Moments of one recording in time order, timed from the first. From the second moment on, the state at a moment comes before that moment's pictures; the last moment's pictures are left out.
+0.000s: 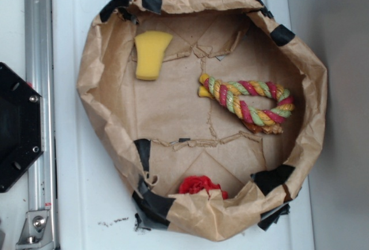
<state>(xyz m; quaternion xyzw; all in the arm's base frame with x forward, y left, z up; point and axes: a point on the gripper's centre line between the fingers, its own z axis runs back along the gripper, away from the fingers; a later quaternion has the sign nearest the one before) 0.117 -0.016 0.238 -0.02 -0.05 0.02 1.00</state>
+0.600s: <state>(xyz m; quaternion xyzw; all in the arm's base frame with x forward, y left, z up) 0.167 0.002 0.189 0.03 0.00 0.10 0.99</state>
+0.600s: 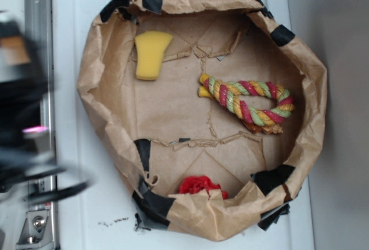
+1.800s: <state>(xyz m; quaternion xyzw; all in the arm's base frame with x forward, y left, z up) 0.225 0.050 0.019 0.09 0.00 0.28 0.95</state>
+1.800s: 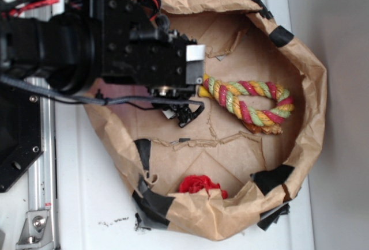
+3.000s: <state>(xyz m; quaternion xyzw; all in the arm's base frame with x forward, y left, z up) 0.217 0.059 0.023 0.10 -0.04 0.18 0.98</state>
